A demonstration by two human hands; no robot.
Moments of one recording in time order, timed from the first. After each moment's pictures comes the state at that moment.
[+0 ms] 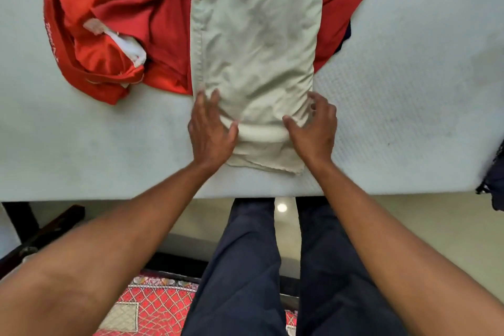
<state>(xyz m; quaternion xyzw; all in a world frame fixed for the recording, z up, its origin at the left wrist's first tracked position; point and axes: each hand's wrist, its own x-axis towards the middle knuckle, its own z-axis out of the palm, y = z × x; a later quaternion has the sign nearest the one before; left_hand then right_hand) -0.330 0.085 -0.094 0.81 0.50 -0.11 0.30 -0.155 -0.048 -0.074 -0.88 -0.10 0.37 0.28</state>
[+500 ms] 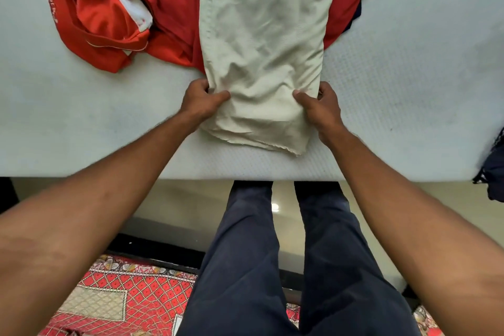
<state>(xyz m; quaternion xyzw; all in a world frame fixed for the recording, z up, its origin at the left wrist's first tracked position) -0.331 0.131 -0.085 0.56 0.63 -0.12 0.53 -0.140 -0.048 -0.083 -0.77 0.06 0.51 0.38</state>
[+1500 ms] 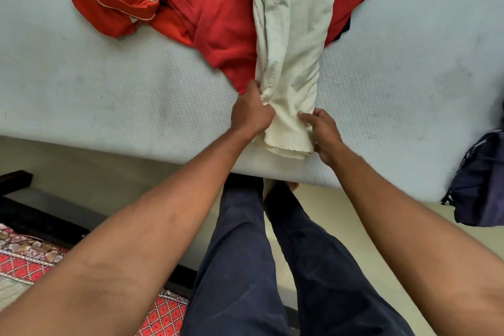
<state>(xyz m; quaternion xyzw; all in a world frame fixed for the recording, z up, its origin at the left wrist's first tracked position) -0.266 0.001 -0.044 0.67 0.59 -0.09 0.45 -0.137 -0.123 -0.078 -0.76 0.04 0.56 0.33</state>
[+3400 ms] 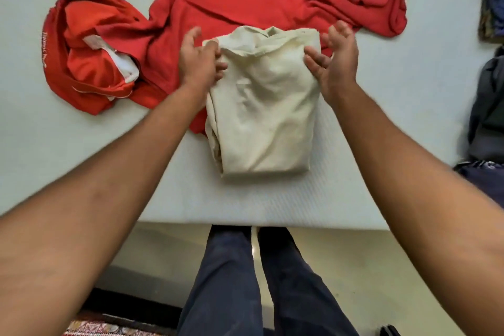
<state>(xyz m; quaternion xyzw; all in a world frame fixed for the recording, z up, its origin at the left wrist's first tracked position) -0.188 0.198 -0.036 0.43 0.64 0.19 0.60 0.012 0.077 -0.035 -0.67 0.12 0.41 0.61</state>
